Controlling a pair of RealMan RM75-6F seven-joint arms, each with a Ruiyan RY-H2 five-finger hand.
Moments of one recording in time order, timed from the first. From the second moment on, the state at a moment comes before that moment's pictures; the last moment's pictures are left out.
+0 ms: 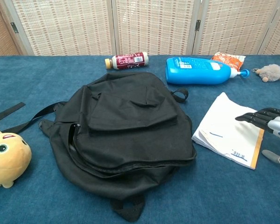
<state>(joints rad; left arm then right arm) -0.13 -1.19 -0.05 -1.58 1.50 1.48 0.14 0.38 -1.65 -0.07 -0.90 -1.64 1.20 0.03</state>
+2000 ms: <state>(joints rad) -0.13 -1.20 -0.06 -1.55 1.49 1.48 0.12 0.51 -1.70 0.00 -0.96 -1.65 1.20 0.01</state>
